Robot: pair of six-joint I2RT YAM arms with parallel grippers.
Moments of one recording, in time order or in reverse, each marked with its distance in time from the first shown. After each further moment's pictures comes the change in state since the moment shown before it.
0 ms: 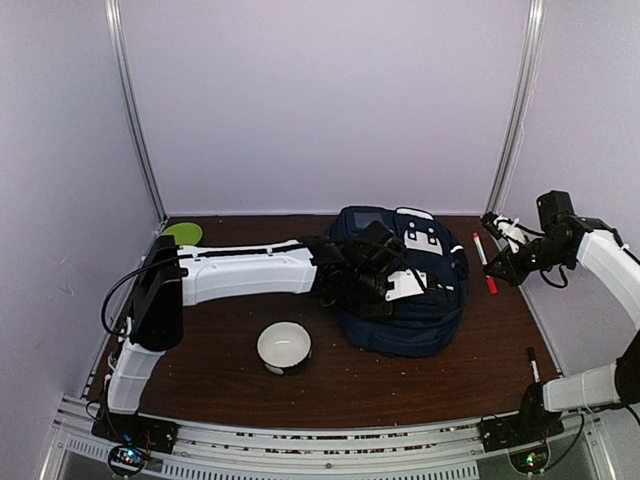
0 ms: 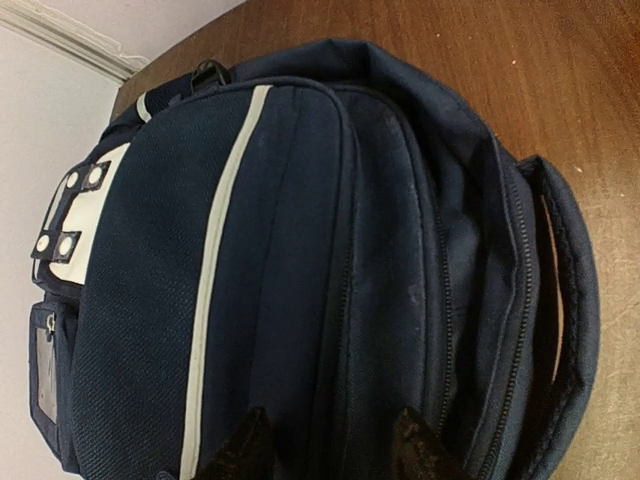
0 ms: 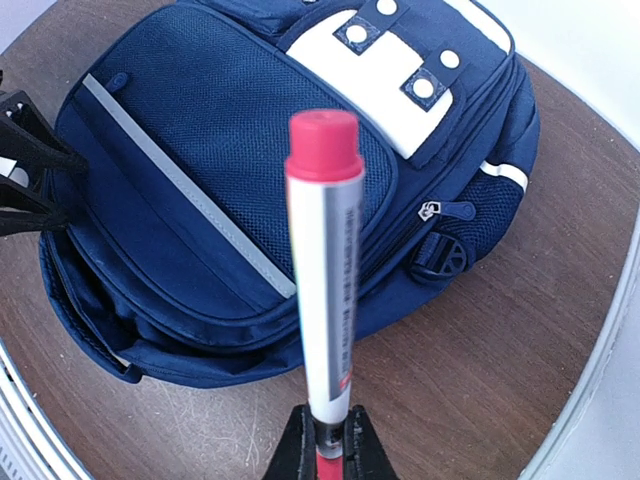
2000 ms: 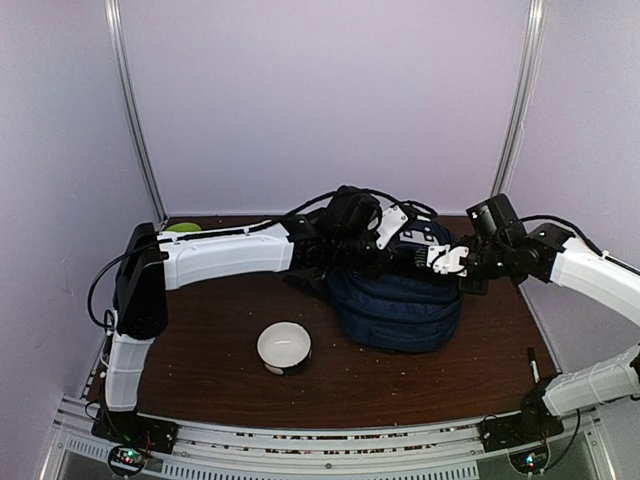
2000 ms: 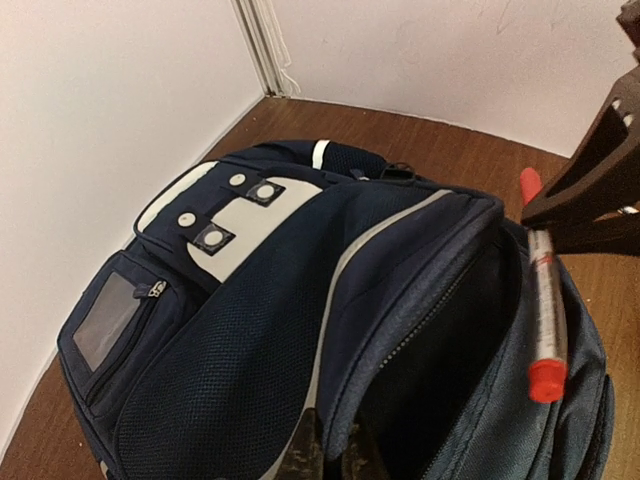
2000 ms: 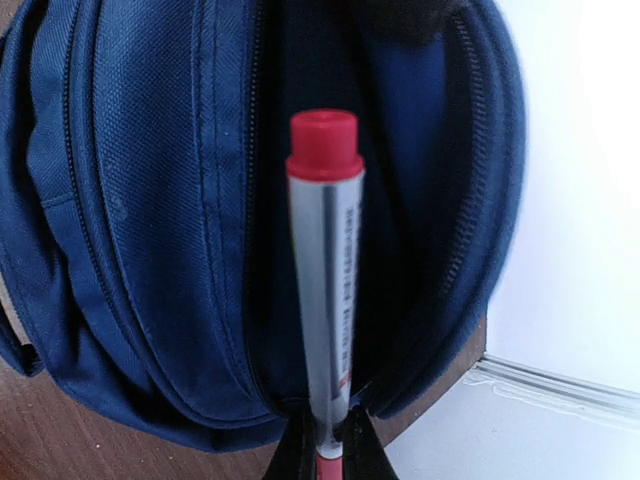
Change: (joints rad) left arm 0.098 -0.078 -0.053 0.273 0.021 -0.471; right arm 0.630 0.004 -0.016 0.162 0.642 -0.346
